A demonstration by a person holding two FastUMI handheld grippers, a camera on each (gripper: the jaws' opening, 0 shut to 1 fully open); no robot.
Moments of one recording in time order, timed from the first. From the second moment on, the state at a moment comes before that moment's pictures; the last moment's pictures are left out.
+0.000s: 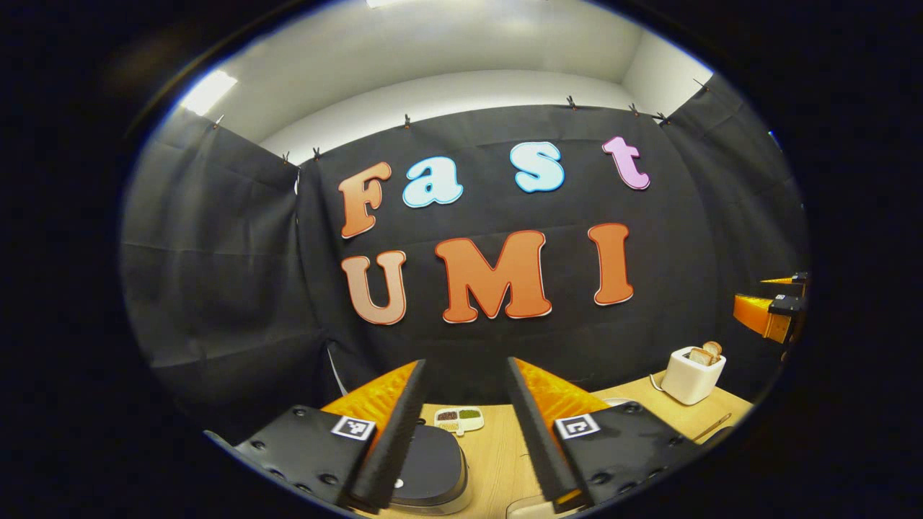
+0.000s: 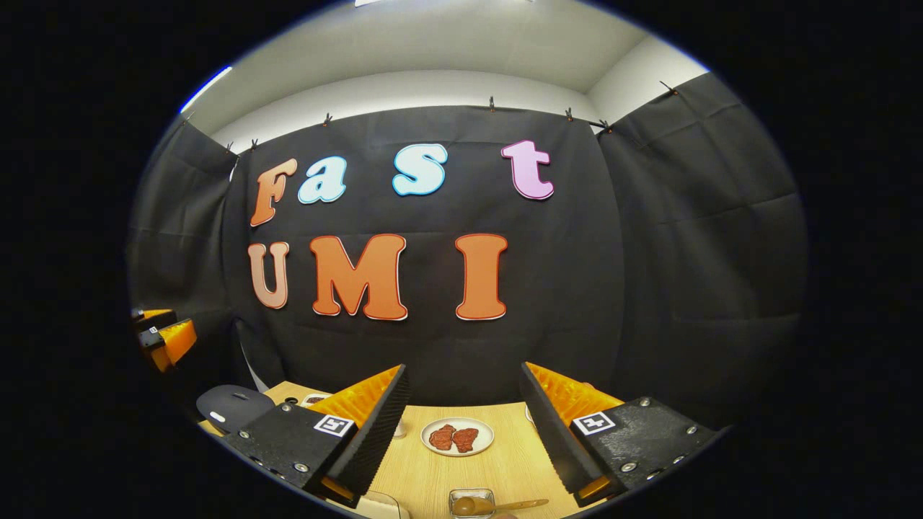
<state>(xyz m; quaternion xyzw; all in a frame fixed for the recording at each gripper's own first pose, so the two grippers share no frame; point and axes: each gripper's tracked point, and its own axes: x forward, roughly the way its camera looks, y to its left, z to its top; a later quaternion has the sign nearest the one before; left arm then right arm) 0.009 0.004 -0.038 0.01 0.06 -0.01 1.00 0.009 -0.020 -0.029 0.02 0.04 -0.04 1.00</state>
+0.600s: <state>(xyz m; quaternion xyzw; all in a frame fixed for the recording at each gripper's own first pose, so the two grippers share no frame) 0.017 0.042 -0.144 -0.06 0.29 0.00 0.96 0.007 -0.035 -0.050 0.03 0.06 -0.06 1.00</state>
